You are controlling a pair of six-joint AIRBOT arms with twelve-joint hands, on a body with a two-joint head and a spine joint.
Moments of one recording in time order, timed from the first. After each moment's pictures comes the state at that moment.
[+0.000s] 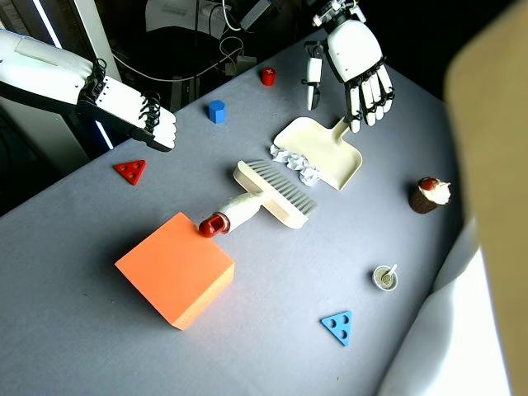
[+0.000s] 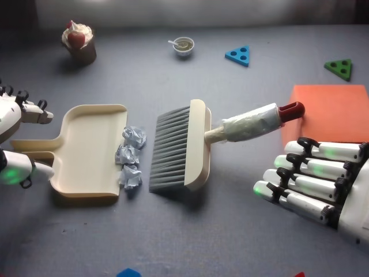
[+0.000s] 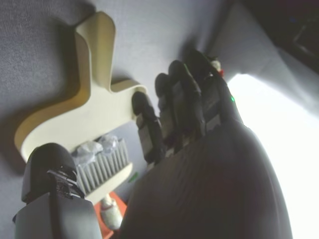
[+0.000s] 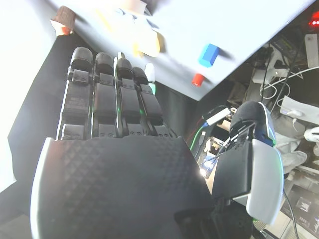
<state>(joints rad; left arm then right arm) 0.92 -0.82 0.99 -0.86 -0.59 1.72 -0.50 -0.49 0.33 -2.87 -0.49 1.35</state>
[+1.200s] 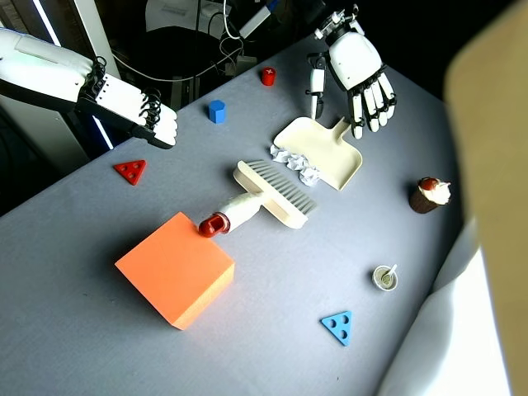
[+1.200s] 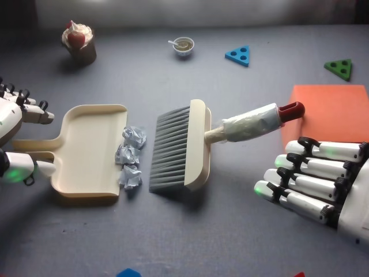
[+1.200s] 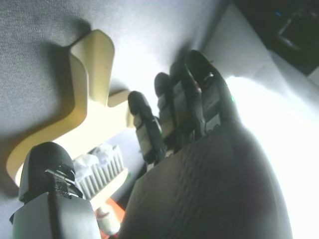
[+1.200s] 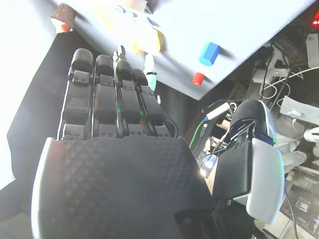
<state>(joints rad) 1.03 -0.91 1.10 -0.68 -0.74 1.49 -0.50 -0.49 0.33 -2.87 -0.49 1.35</state>
